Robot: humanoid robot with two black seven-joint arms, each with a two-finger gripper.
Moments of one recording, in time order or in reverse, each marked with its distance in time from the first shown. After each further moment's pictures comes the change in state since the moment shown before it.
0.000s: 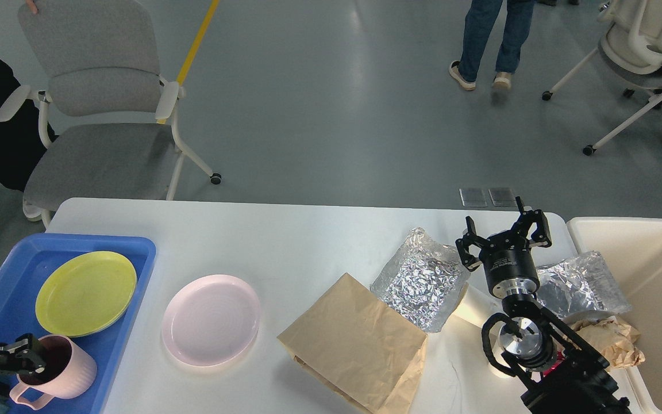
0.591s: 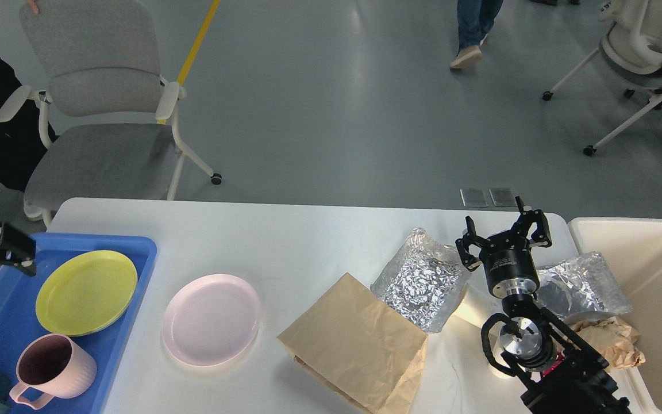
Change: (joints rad) left arm -0.971 -0.244 0.726 -0.443 -0.260 -0.021 0.000; right arm 0.000 0.000 0.000 0.000 0.000 0.000 0.000
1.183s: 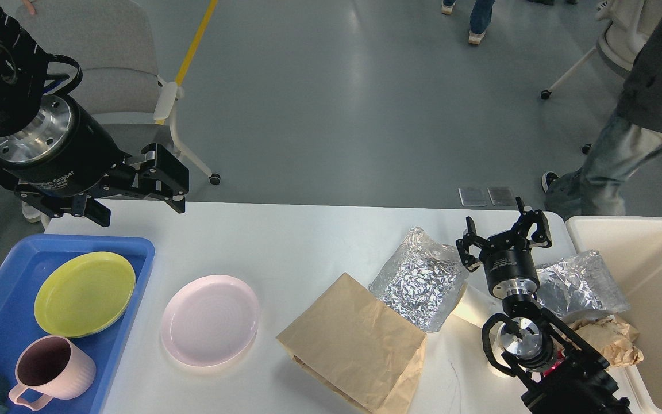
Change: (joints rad) left arm -0.447 -0.457 -0.044 -0.331 -0.437 -0.024 -0.003; right arm 0.000 0.000 0.000 -0.002 0.000 0.000 0.000
